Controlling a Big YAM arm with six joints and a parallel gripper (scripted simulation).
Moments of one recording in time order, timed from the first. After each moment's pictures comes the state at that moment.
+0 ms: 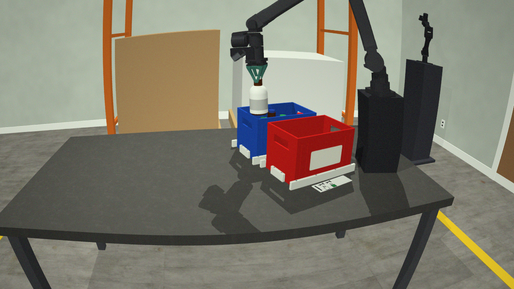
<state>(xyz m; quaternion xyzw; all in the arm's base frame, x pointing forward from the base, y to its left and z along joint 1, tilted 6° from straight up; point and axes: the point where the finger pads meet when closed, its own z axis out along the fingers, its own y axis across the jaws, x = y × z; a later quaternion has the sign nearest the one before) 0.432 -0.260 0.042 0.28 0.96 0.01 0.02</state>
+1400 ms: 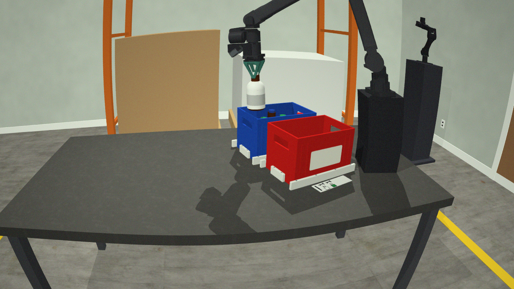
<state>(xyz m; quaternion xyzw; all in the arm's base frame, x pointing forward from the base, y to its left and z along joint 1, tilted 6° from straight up) 0.440 -0.267 0.060 0.28 0.96 0.01 0.02</state>
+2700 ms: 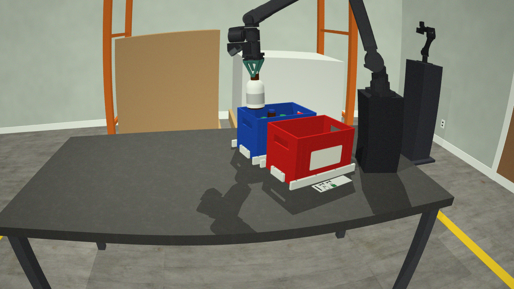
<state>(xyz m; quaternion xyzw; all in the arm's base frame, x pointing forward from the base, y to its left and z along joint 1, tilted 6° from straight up) 0.441 -0.269 0.065 0.28 0.96 0.01 0.02</state>
